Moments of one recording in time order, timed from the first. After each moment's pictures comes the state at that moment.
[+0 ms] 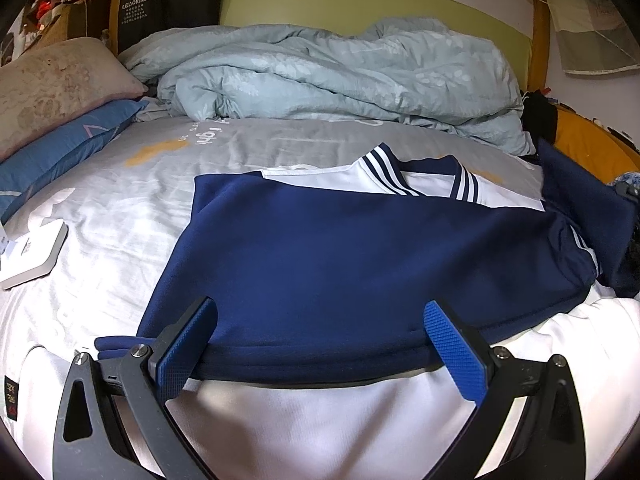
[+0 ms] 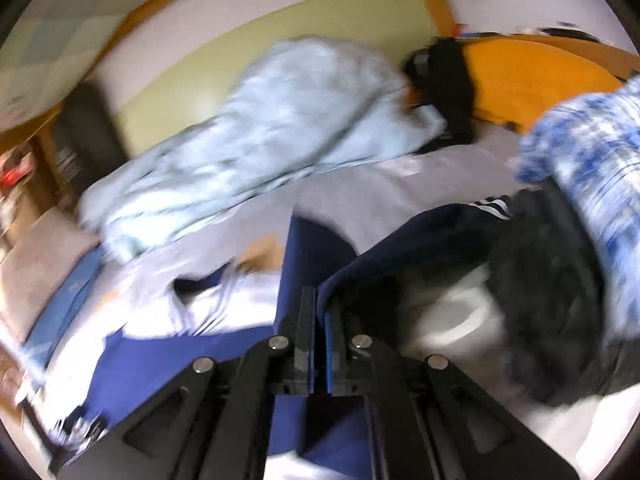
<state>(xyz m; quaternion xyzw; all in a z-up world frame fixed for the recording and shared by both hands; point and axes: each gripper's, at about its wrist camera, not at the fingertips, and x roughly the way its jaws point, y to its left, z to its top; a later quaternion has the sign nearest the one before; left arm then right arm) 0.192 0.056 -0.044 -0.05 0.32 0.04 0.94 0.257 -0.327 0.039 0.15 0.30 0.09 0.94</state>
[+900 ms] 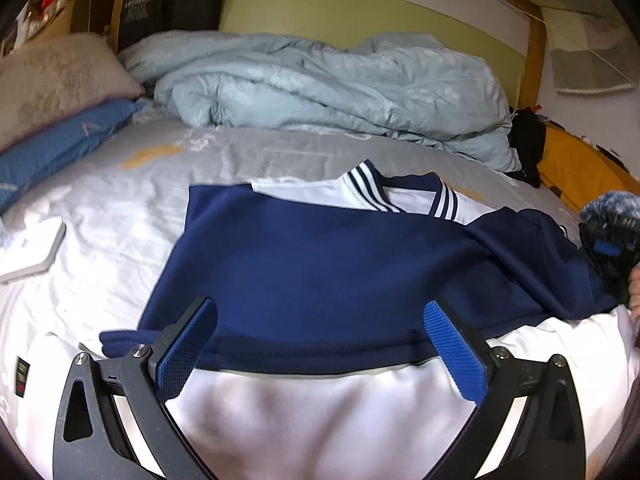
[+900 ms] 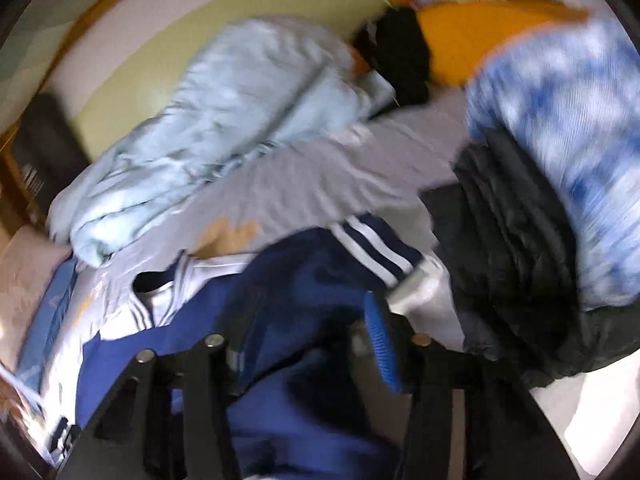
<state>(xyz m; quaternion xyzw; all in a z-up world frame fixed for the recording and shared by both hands) 0.180 0.054 -0.029 -0.08 0.31 0.03 0.95 0.291 -0.379 0.012 0.21 0.36 0.00 0.91</state>
